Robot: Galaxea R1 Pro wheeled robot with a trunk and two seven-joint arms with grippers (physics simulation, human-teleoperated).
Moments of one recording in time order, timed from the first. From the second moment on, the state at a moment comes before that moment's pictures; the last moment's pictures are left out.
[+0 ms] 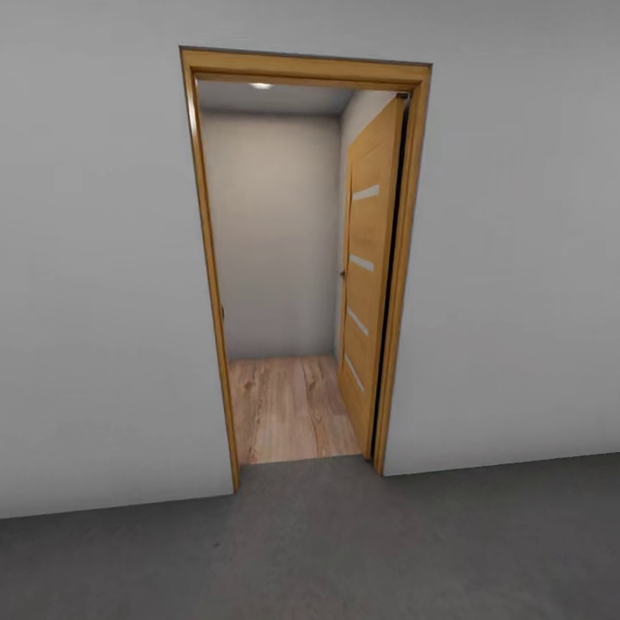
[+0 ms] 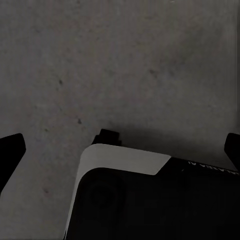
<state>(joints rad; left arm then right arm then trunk) -0.26 -0.02 0.04 0.00 0.18 0.00 0.11 -0.11 -0.03 0.31 0.03 -0.22 -0.18 0.01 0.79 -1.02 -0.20</state>
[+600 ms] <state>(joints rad) -0.26 -0.02 0.04 0.00 0.18 0.00 0.10 -0.11 -0.03 0.31 0.03 -0.22 -0.18 0.01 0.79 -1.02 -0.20</state>
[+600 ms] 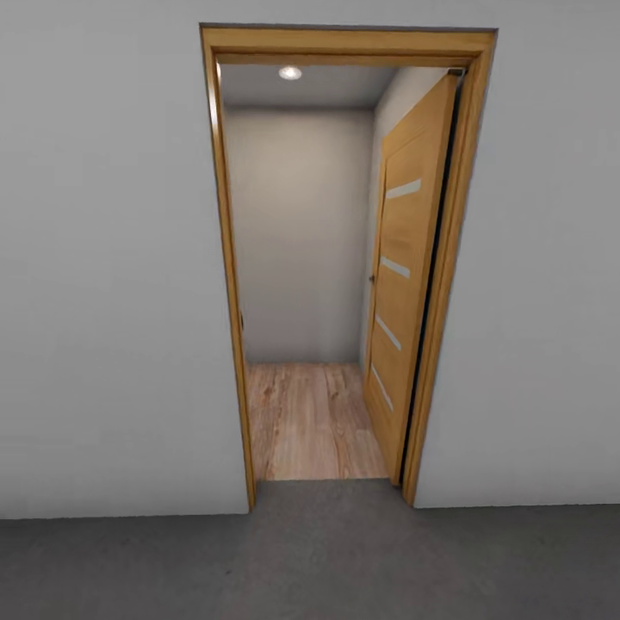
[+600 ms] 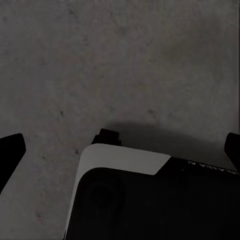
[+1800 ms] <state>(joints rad) -0.26 -0.01 0.04 0.00 0.18 0.00 0.11 -0.11 -0.03 0.32 0.03 -0.22 -0.18 0.01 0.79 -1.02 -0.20</state>
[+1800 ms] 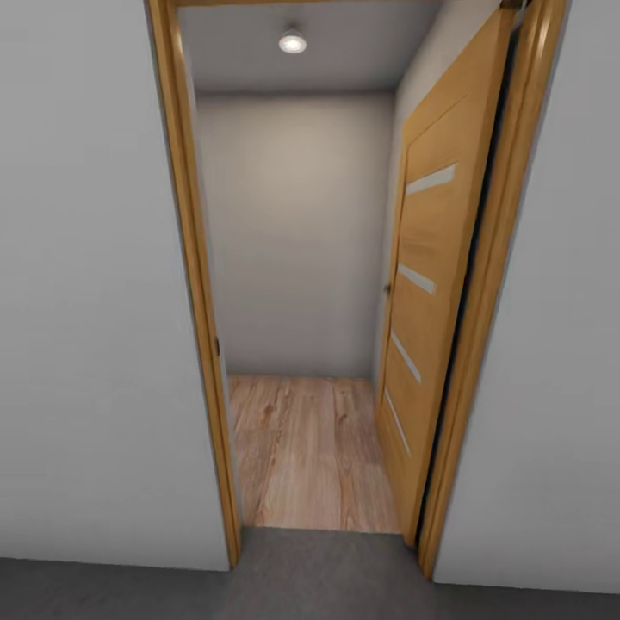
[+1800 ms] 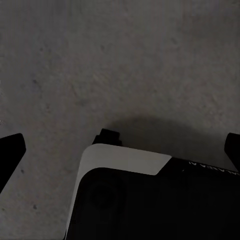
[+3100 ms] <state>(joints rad) -0.26 -0.02 0.04 0.00 0.18 -0.01 0.10 -0.11 -0.03 0.32 0.03 -0.22 -0.18 0.01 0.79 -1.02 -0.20</state>
